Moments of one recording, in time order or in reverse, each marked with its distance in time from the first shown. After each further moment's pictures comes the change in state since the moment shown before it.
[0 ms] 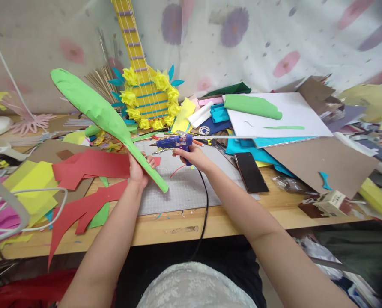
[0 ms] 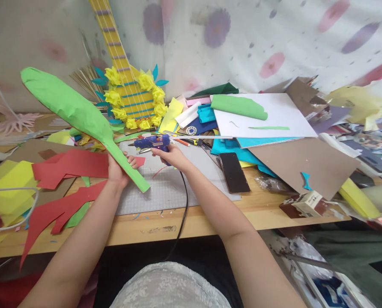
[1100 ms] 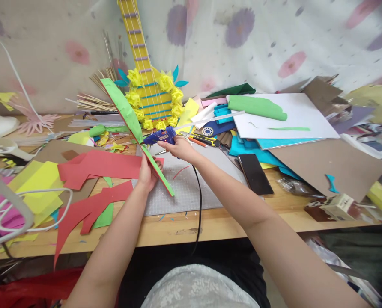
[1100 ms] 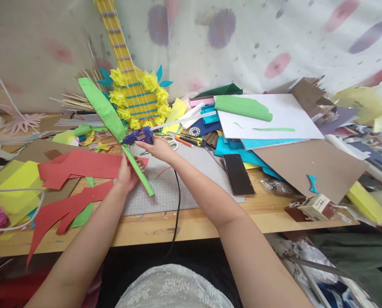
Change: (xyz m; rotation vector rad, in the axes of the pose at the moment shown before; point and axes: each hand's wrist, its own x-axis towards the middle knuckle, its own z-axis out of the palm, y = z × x) left_hand 0.000 -0.013 -0.003 0.068 0.067 -0.114; right_hand 0.036 -0.032 0.034 -0.343 0.047 -0.030
